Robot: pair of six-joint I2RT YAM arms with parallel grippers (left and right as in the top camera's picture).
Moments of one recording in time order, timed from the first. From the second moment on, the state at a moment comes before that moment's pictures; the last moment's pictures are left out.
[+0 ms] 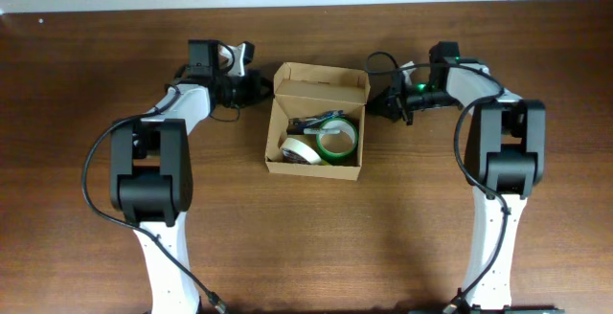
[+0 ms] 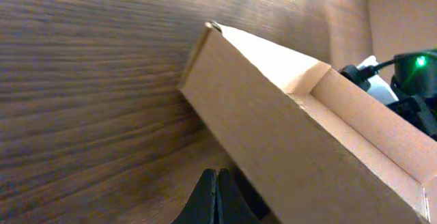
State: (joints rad) left arm -0.06 2.28 1.53 -0.21 0.80 -0.30; right arm -0.02 2.47 1.78 -0.83 -1.14 0.40
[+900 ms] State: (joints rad) left arm -0.08 2.28 1.53 -0.11 0.87 -0.30; right arm 0.02 2.49 1.78 -0.73 -1.26 0.31
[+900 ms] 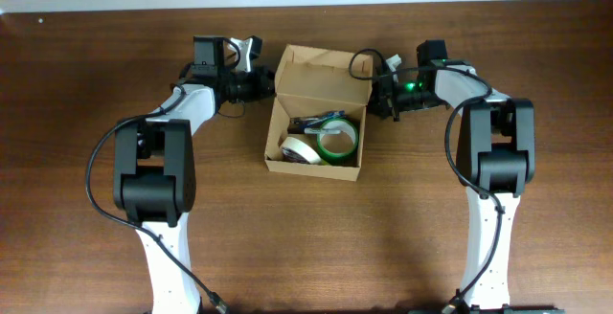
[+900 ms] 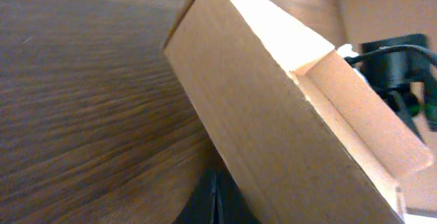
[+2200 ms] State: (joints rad) left arm 0.04 2.28 1.54 0.11 1.29 -0.30; right arm 0.02 2.25 1.78 -1.29 -1.09 -0.13
